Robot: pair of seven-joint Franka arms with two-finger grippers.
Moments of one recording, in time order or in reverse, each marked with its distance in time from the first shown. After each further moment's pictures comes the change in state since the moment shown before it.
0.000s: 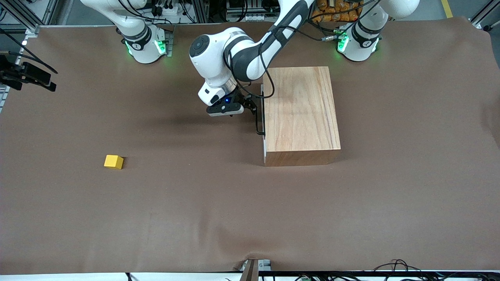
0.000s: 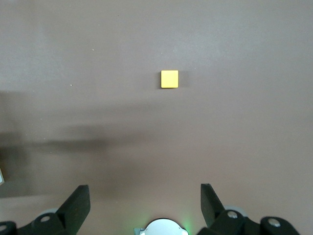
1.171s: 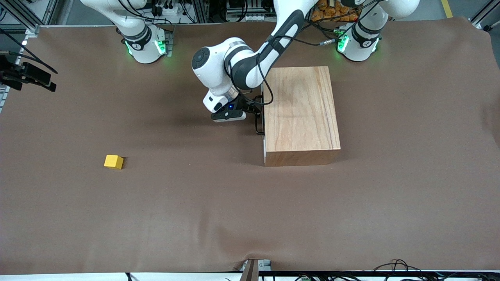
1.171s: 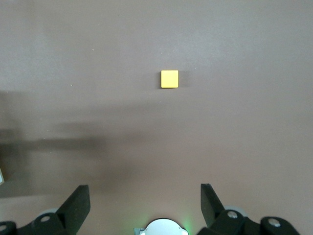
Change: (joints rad) left arm 0.002 0.050 0.006 0.003 0.004 0.012 -0.009; right arm 0.000 0.001 0.000 0.000 0.000 0.000 0.000
